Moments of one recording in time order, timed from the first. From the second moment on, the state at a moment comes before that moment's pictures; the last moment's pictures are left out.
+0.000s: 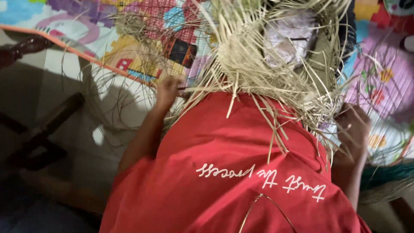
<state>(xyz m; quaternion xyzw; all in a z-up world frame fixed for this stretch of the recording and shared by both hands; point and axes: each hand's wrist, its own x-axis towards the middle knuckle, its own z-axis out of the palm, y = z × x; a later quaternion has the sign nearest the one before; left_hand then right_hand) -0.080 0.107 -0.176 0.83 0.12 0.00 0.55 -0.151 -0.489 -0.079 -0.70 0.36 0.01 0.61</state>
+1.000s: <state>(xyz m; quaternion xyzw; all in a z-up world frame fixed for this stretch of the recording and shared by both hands) 0.044 0.240 -0.225 0.85 0.44 -0.02 0.29 -0.137 -0.504 -0.100 -0.98 0.15 0.04 0.15</state>
